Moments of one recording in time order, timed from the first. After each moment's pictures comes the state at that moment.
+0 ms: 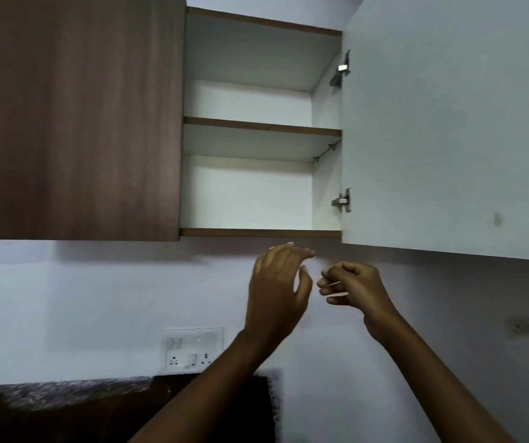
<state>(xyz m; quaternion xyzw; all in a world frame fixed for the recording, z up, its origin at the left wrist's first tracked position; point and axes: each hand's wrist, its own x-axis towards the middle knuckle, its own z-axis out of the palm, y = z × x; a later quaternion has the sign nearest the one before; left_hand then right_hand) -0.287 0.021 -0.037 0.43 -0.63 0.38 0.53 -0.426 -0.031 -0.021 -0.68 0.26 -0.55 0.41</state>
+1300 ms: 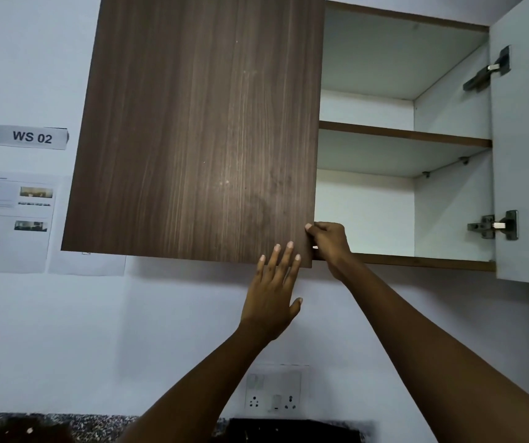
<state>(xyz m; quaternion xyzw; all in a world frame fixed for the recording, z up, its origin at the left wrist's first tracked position) 0.060 -0.012 -0.029 0.62 -0.55 0.51 0.22 -0.061 -0.041 0.078 -0.70 0.25 -0.56 0.36</state>
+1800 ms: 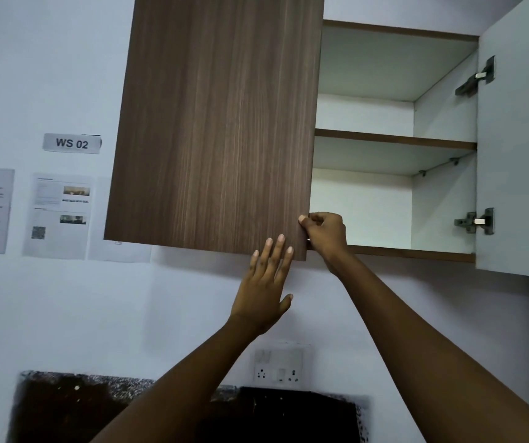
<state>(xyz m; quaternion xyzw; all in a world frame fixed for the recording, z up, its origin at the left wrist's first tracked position) 0.023 0.069 -0.038 0.62 -0.53 0.53 0.23 -0.104 0.043 0.075 -0.71 0.22 -0.59 0.32</state>
